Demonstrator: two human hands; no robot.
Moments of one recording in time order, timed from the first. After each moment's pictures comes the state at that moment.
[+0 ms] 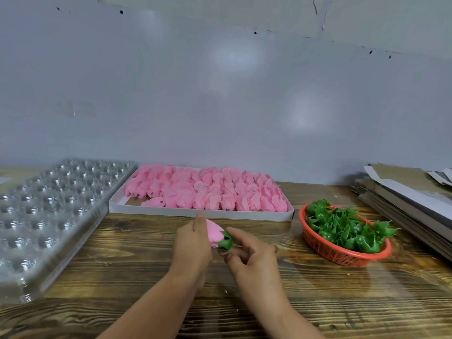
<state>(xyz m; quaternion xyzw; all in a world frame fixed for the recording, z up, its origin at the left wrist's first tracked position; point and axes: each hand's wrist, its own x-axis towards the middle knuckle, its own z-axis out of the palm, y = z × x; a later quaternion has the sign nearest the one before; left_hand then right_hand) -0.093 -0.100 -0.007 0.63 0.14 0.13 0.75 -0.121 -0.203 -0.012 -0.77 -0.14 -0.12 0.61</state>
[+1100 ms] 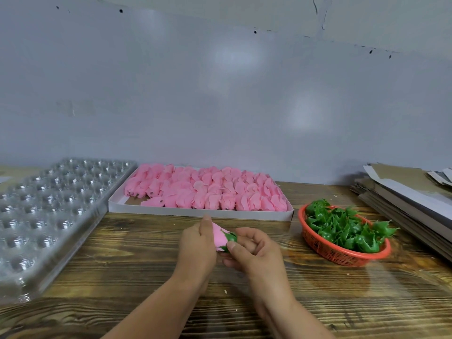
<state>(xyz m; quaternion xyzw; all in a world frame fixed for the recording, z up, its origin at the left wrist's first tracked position) -0.095 -0.105 -0.014 0.68 0.10 0.14 0.72 -0.118 -0.207 -0.009 -0.61 -0.05 -0.03 0.79</state>
